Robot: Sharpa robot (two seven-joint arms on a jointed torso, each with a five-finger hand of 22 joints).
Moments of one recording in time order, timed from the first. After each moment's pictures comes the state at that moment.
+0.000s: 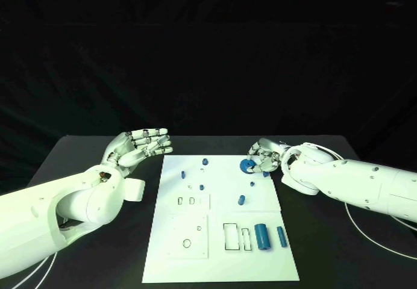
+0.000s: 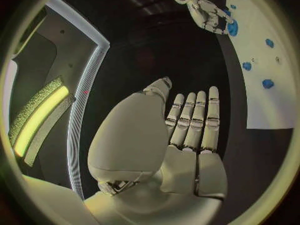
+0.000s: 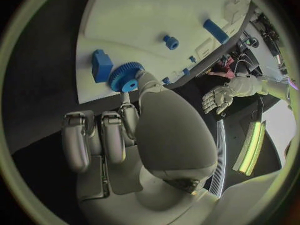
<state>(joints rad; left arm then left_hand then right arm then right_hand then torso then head) 1.18 -0.93 -0.02 1.65 -0.04 -0.42 0.47 1.57 -0.13 0.24 0.26 0.26 0.83 0.21 0.16 0.13 0.92 0.21 0.07 0.06 0.85 0.18 0.17 0.14 0.17 0.84 0.28 0.22 0.11 1.25 -0.76 -0.16 1.26 -1.24 -0.32 -0.13 1.49 -0.17 0.10 0.28 0.32 0.85 0.16 0.27 0.44 1.35 0.08 1.38 1.31 1.47 0.00 1.54 1.31 0.03 1.46 0.11 1.53 1.31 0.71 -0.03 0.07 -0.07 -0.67</state>
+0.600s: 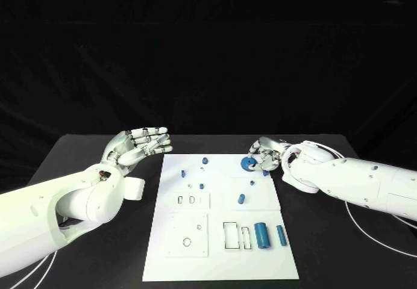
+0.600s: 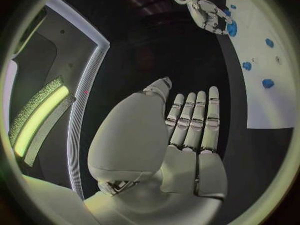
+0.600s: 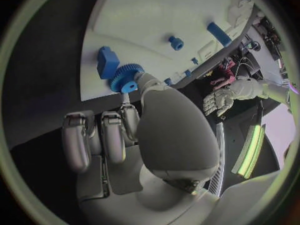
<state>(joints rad) 1.18 -0.93 -0.02 1.65 -0.04 -0.42 0.47 1.57 -0.13 0.24 0.26 0.26 0.83 0.21 0.16 0.13 0.92 0.21 0.07 0.06 0.85 0.18 0.17 0.14 0.17 0.84 0.28 0.22 0.11 1.25 -0.76 -0.15 1.24 -1.27 -0.32 -0.13 1.49 -0.20 0.27 0.28 0.31 0.89 0.16 0.26 0.41 1.37 0.07 1.40 1.31 1.47 0.00 1.54 1.31 0.03 1.46 0.11 1.54 1.31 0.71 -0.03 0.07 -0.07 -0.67</state>
